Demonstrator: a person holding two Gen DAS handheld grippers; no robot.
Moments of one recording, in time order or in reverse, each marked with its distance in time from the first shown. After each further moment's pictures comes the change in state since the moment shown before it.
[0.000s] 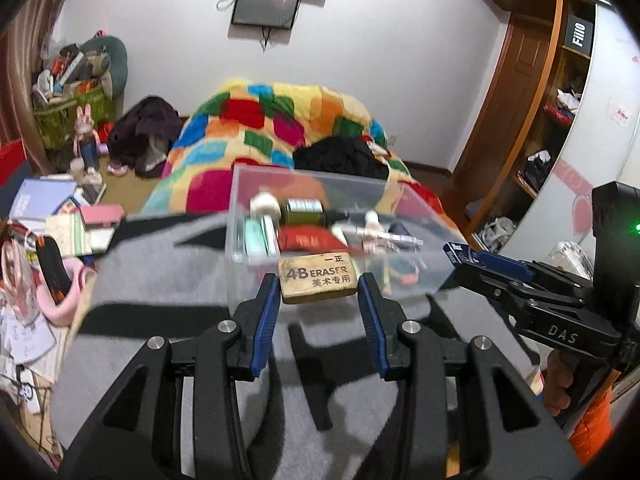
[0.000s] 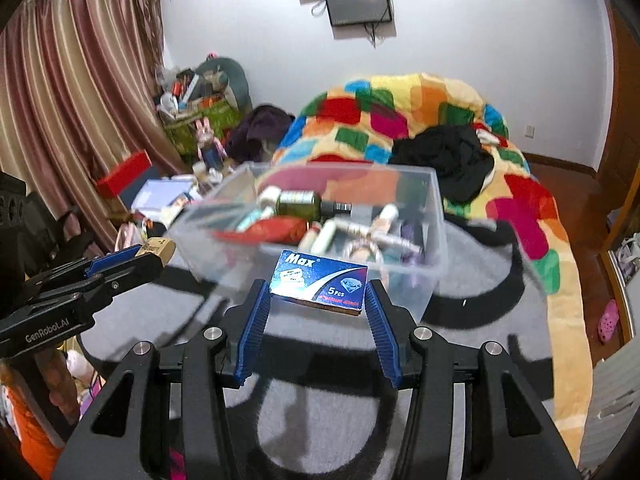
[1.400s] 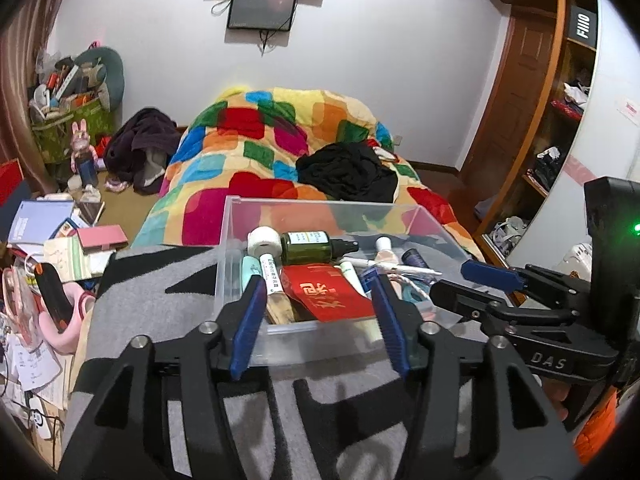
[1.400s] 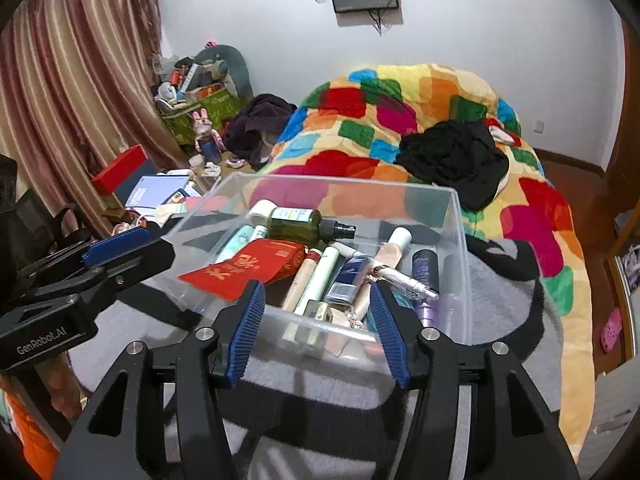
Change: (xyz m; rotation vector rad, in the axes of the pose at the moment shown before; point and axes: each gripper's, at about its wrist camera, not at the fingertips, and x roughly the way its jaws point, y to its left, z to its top) left arm 0.033 -0.008 0.032 0.043 -0.005 0.028; right arm 0.036 -0.003 0.027 -0.023 0.052 0.020
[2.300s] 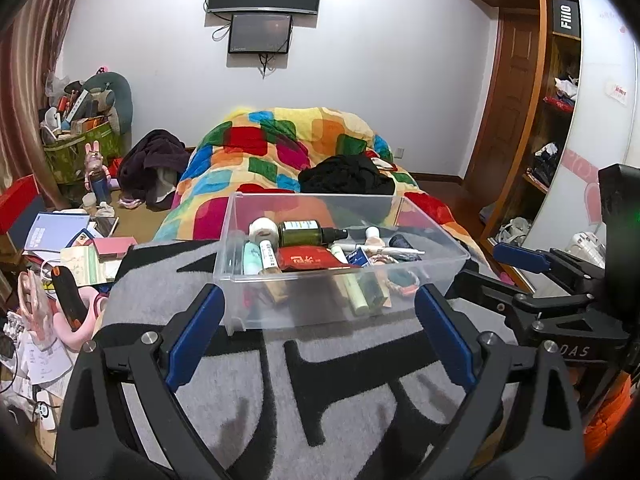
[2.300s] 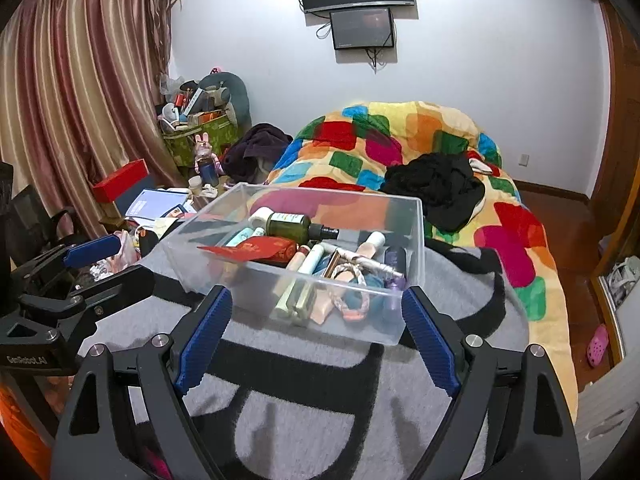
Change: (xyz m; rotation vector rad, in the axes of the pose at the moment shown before) left arm -0.035 -0.023 -0.040 0.040 -0.070 0.045; right arm -0.042 0.001 -0.039 -0.032 -0.109 -0.048
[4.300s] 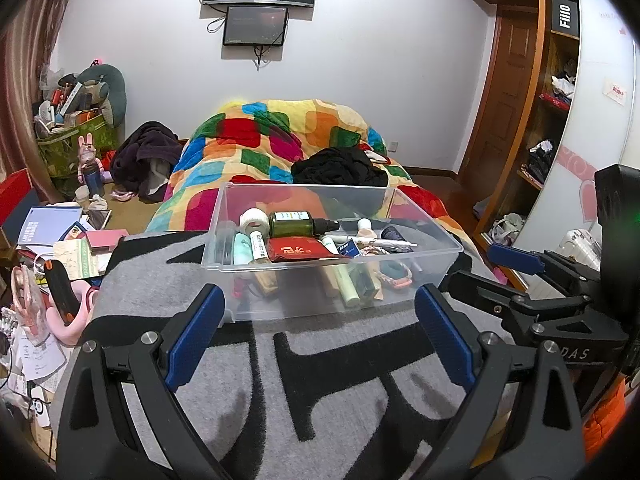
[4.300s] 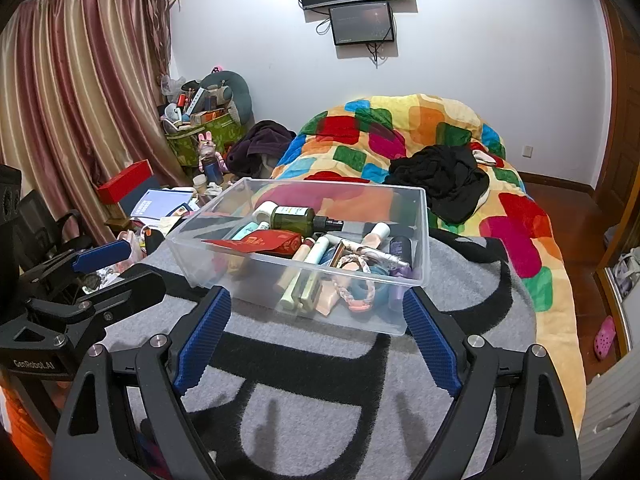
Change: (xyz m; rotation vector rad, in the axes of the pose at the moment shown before) left arm 0.004 -0.003 0.000 -0.010 0.025 -0.028; right arm 0.002 0.004 -0.006 0.017 0.009 0.010
